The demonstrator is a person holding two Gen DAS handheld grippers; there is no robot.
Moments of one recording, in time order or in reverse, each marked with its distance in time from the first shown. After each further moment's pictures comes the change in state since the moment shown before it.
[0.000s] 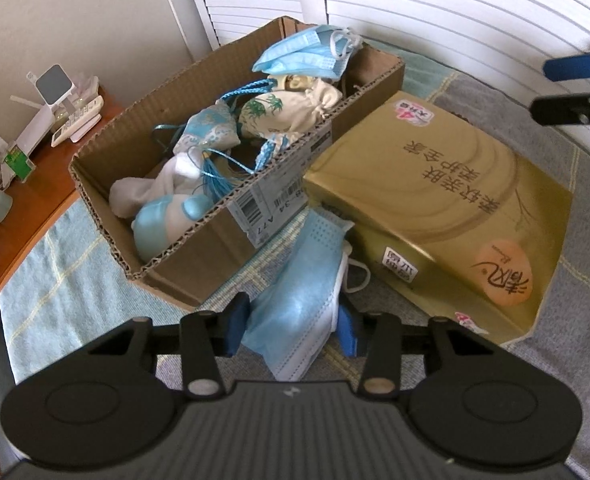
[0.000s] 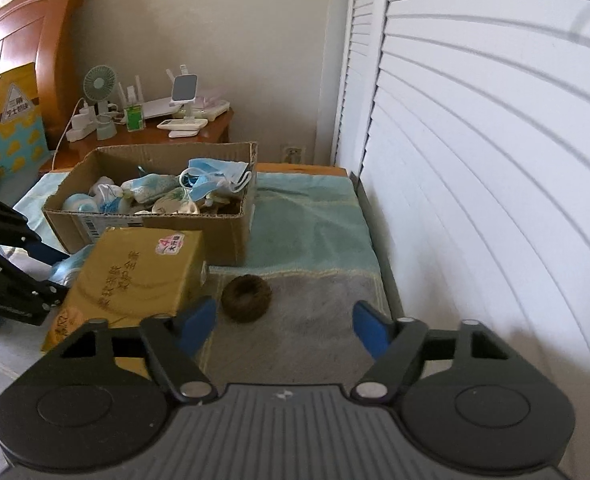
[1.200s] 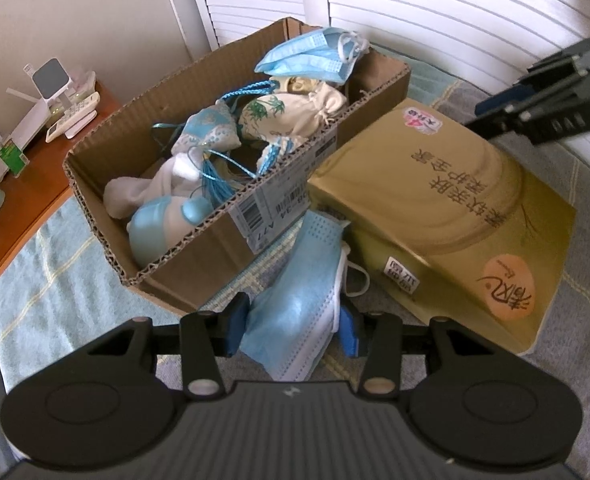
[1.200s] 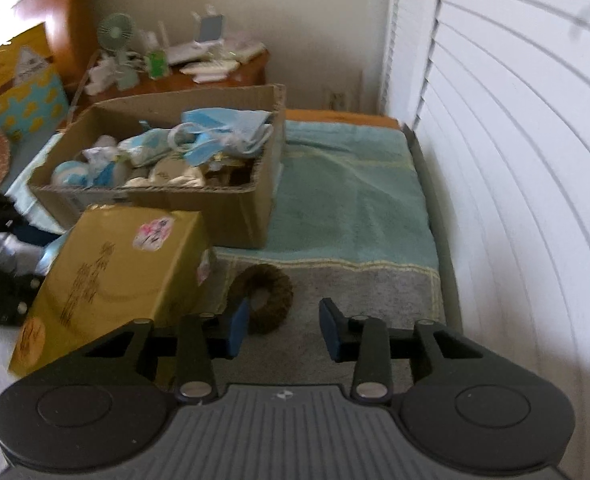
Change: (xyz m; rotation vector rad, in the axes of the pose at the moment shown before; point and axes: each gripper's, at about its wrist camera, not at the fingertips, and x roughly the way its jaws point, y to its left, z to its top) left arm 0.004 0.005 0.001 -0.023 -0.015 -0.029; right arm 0.075 -0.007 0.027 -0.006 0.212 0.126
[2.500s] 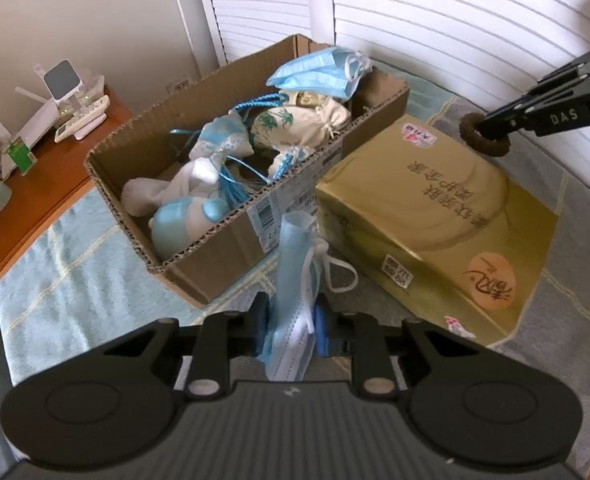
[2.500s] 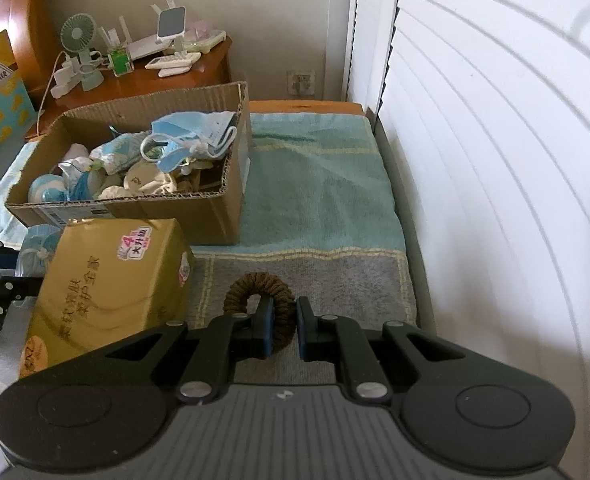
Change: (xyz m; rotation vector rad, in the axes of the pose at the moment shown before) left arm -0.022 0.006 -0.005 -0.027 -0.034 -0.008; right arm -0.017 -0.003 0.003 0.065 0.046 -0.068
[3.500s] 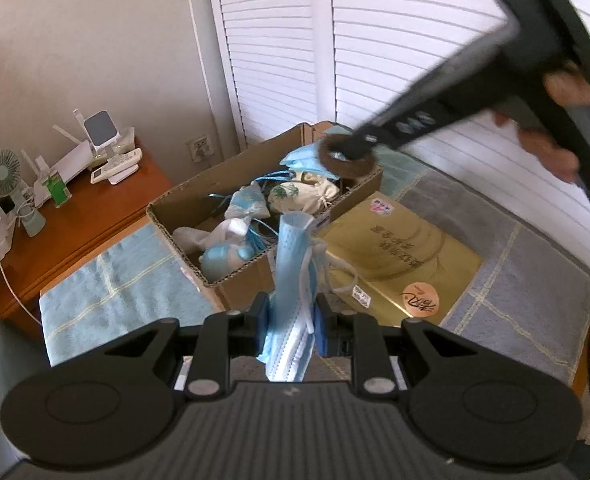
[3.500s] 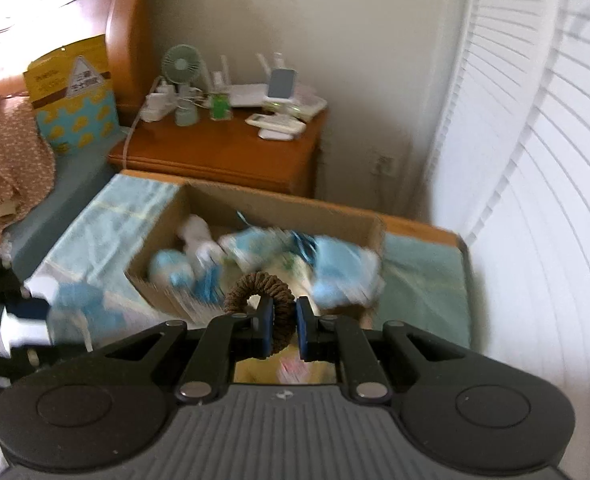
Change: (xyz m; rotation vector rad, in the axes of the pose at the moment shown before) left arm -0.088 0.001 -0.014 -0.039 -0.180 0.014; right arm -0.047 0.098 0.071 -0.230 -0.141 0.128
